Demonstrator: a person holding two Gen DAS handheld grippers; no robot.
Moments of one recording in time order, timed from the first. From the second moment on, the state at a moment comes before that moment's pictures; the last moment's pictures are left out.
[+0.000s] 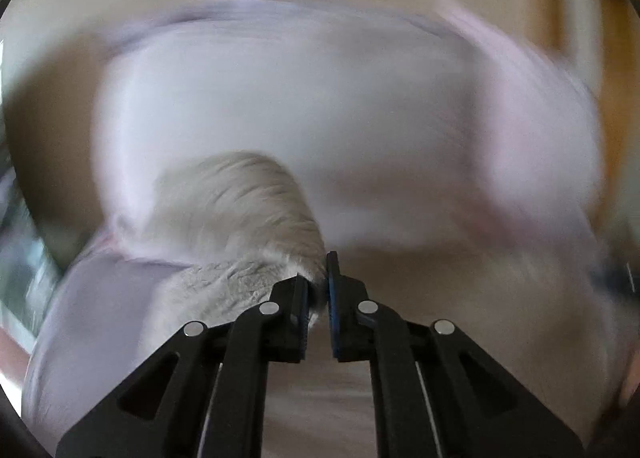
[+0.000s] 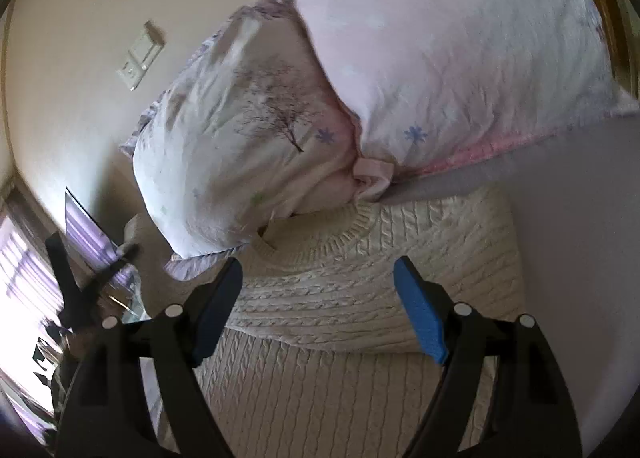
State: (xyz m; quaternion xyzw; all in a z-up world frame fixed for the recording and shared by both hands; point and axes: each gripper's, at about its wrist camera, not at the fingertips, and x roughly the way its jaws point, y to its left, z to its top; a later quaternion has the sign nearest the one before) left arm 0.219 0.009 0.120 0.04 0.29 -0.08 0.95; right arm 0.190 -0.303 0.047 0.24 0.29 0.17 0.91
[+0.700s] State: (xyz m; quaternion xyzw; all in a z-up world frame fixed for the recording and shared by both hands) left arm 0.105 0.088 0.058 -0.03 0.42 -0.13 0.90; right arm 0.253 -0.289 -0.016 0.21 0.44 0.12 0.86
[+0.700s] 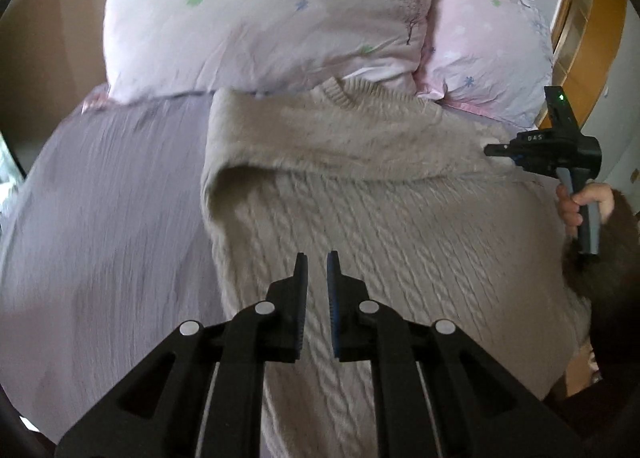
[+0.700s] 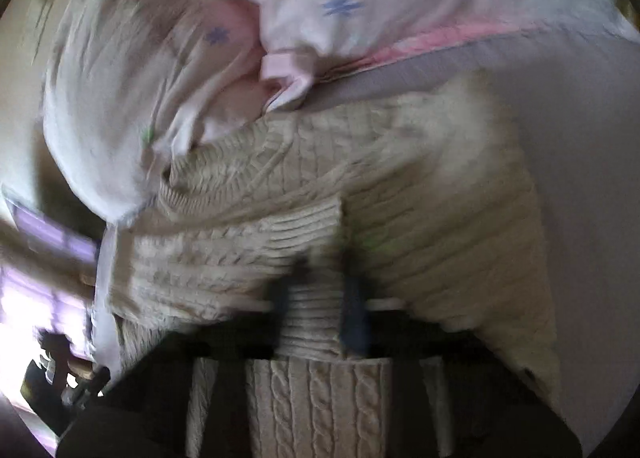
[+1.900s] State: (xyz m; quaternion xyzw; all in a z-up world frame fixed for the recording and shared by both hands) left arm -0.023 0.128 0.028 -0.14 0.49 -0.15 0.84; right arm -0.022 -0.350 -0.062 0.30 0.42 0.20 0.83
